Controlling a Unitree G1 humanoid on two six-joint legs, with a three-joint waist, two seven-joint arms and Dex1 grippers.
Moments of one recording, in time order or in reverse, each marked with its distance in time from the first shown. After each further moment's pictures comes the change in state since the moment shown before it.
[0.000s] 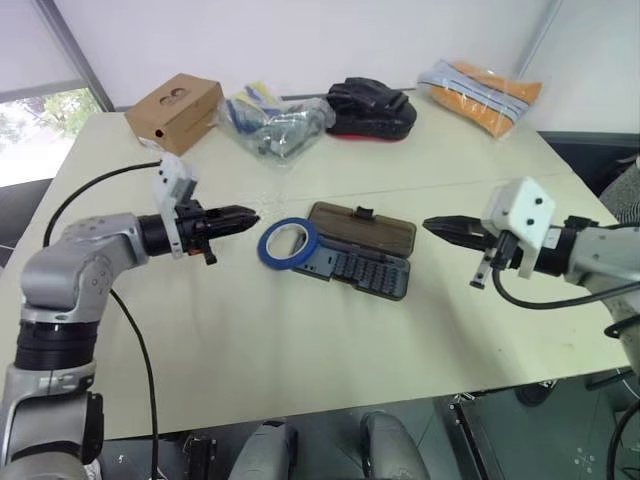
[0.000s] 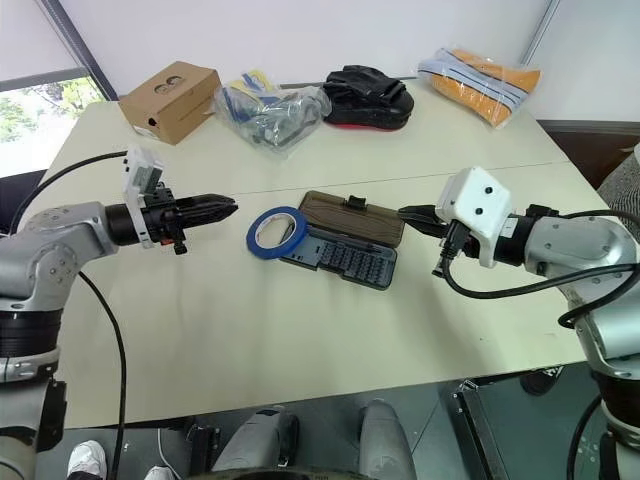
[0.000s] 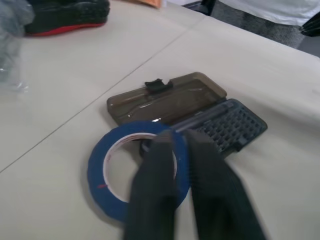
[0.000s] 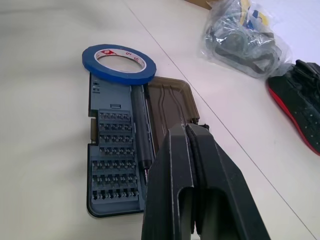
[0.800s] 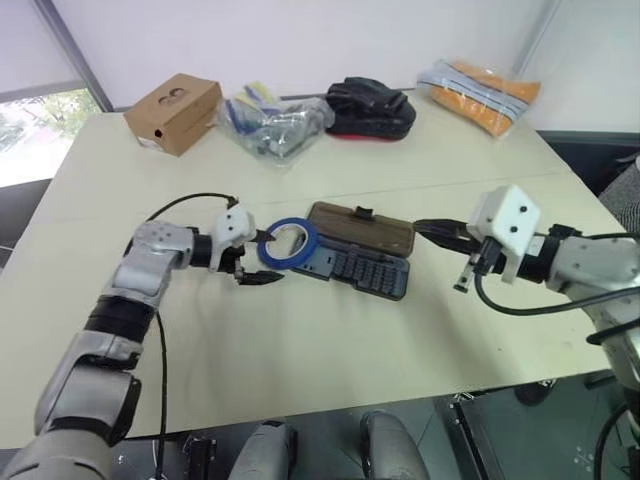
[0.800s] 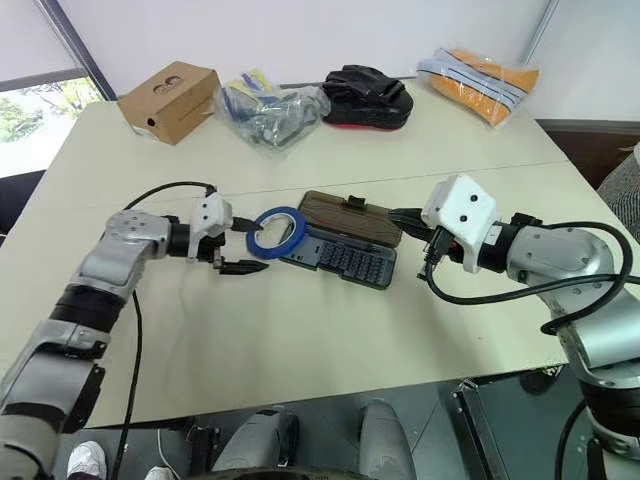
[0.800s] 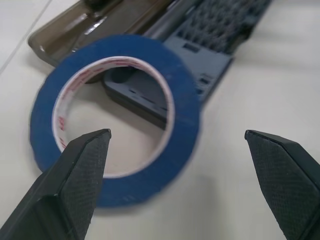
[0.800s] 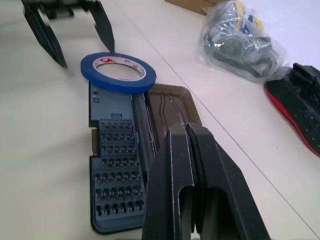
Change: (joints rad) left arm -0.141 -0.163 -0.285 0.562 0.458 -0.671 -0.206; right arm 0.018 0.057 0.034 -0.070 -0.013 0.020 -0.089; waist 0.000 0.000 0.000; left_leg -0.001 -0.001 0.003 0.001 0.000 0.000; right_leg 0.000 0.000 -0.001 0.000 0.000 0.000
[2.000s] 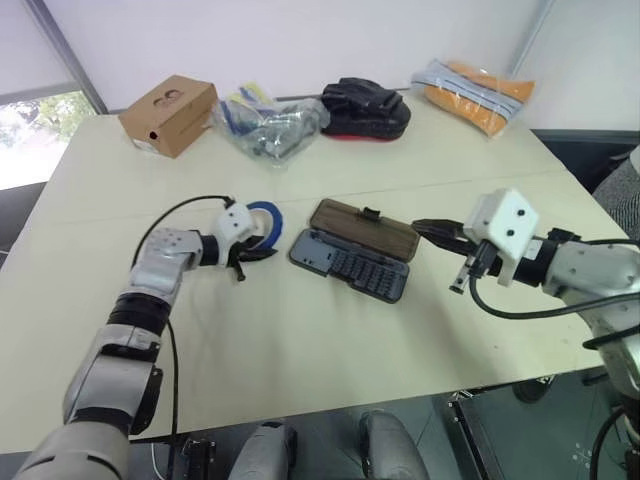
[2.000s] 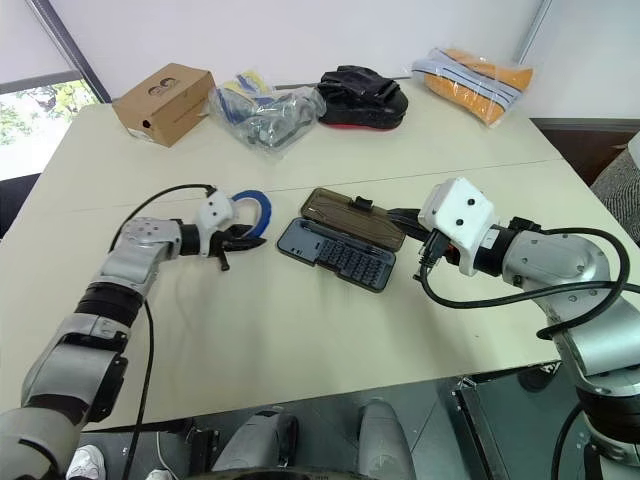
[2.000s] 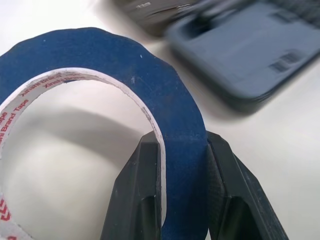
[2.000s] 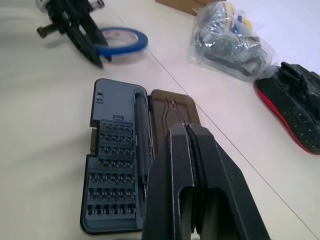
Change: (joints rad) left arm 0.014 -0.031 0.143 0.076 0.050 0.100 0.226; right arm 0.018 0.016 0.001 -0.022 -0.015 0.010 -0.034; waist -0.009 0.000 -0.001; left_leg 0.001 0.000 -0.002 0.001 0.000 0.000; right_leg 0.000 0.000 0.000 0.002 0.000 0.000
